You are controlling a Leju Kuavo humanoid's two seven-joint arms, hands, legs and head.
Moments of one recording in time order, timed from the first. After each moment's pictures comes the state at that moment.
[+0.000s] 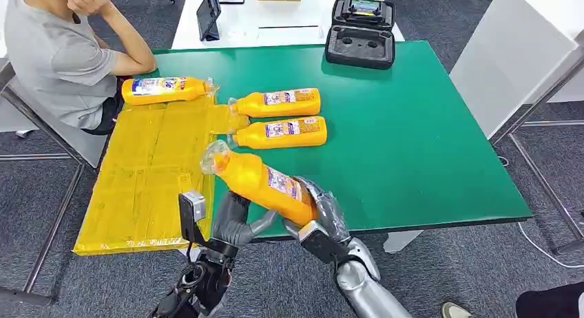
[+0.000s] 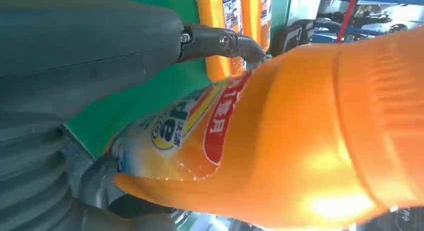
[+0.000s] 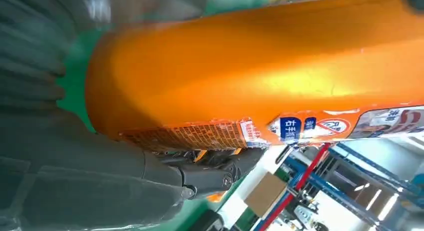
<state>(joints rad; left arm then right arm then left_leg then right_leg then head) -0.21 -0.18 -0.53 -1.12 0.17 0.17 -0.46 -0.25 0.08 0.44 -0.94 0.24 -0.30 -0.70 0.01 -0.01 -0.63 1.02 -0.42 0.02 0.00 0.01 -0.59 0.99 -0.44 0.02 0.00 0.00</state>
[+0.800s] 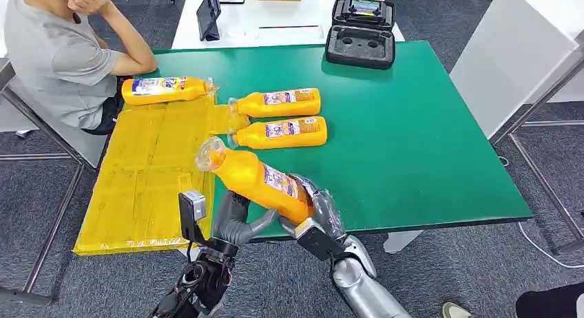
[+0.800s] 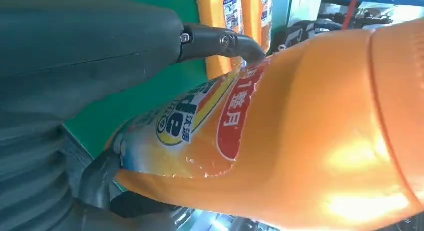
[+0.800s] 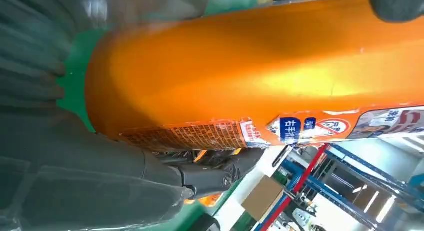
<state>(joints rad) -0.21 -0.18 -0.53 -1.11 0.17 0.17 -0.46 -0.26 0.09 0.45 -0.92 0.23 -0.29 -0.70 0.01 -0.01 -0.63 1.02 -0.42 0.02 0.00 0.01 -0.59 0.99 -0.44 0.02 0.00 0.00</state>
